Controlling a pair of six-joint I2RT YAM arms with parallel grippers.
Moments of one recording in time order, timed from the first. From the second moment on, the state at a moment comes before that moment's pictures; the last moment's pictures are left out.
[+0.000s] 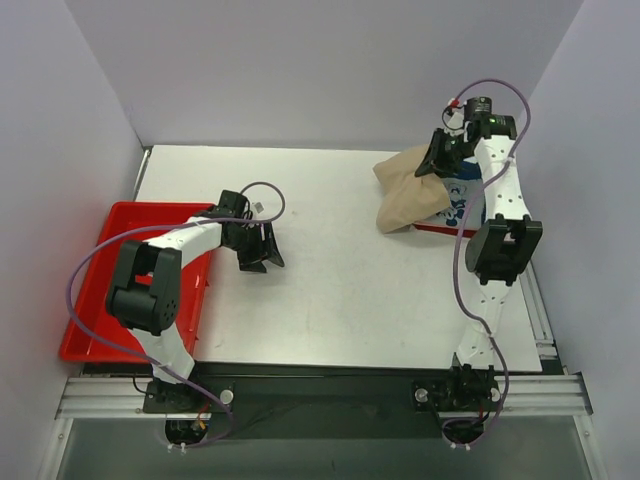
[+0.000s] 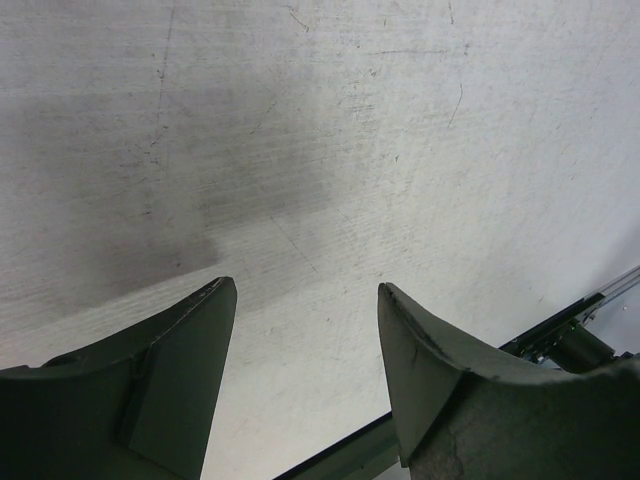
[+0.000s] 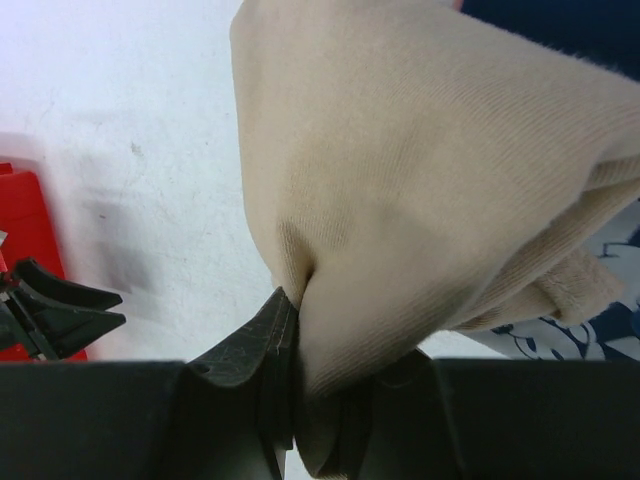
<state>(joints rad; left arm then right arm) -0.28 1.77 1.11 -0.50 0.42 -0.48 -0.04 2.24 2.35 -1.16 -0.42 0.17</state>
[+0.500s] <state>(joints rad) -0.28 1.78 1.10 -0.49 0.43 -0.49 -0.16 2.11 2.38 -1.18 -0.48 0.18</state>
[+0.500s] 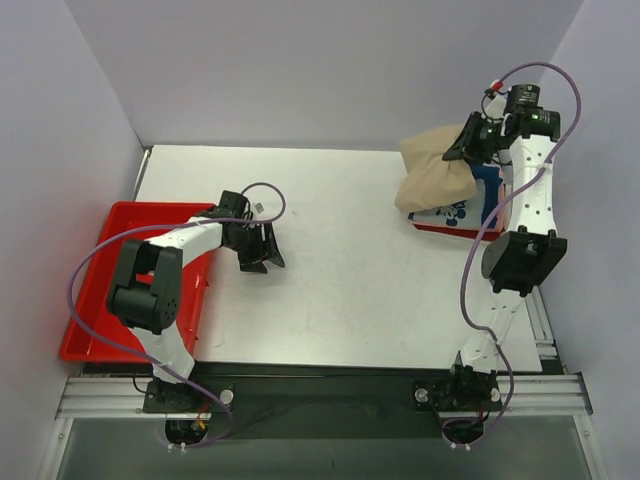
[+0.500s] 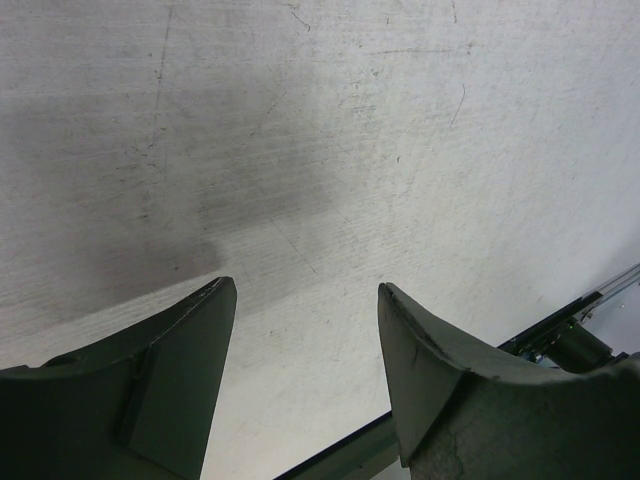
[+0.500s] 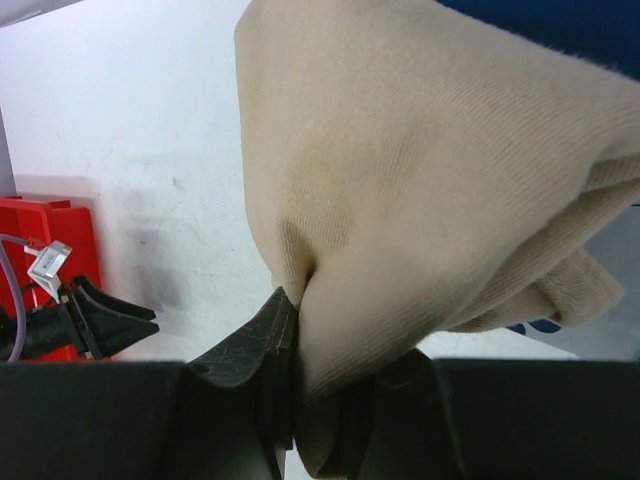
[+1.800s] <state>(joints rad) -0.29 1.59 1.22 -0.57 0.34 -0.49 -0.25 2.15 2.08 -0.99 0.11 0.17</state>
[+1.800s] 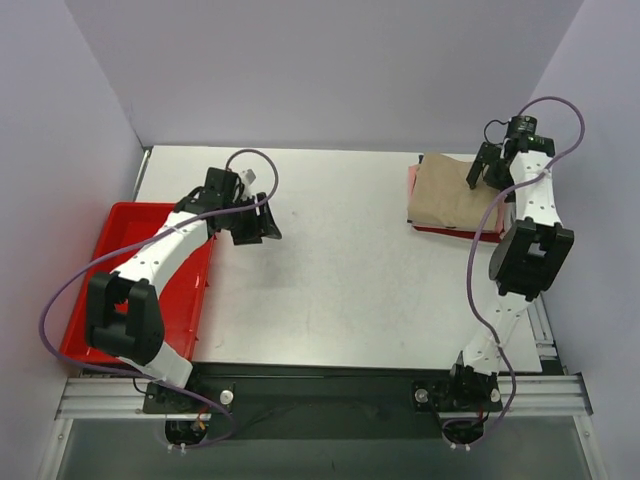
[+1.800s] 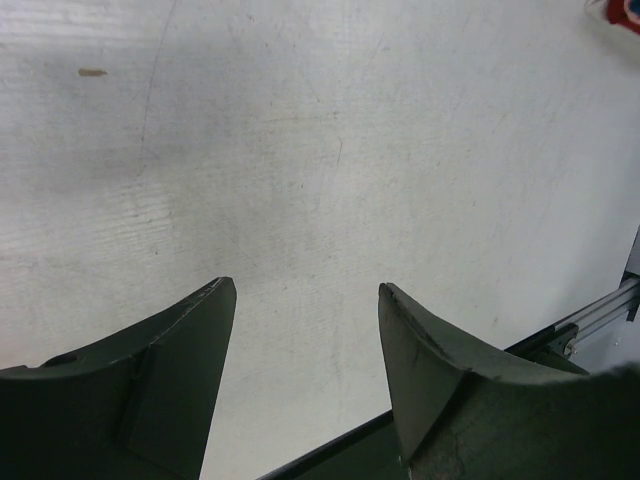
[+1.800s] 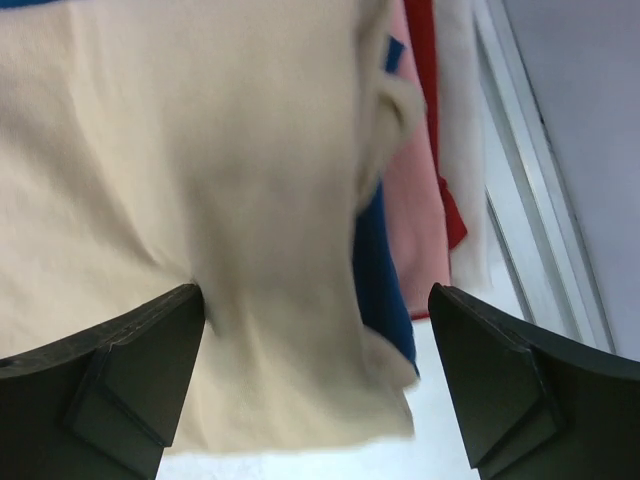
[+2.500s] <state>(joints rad) -0.32 1.33 1.16 -0.52 0.11 -0.55 0.12 1.20 1.08 -0.68 0.00 0.39</state>
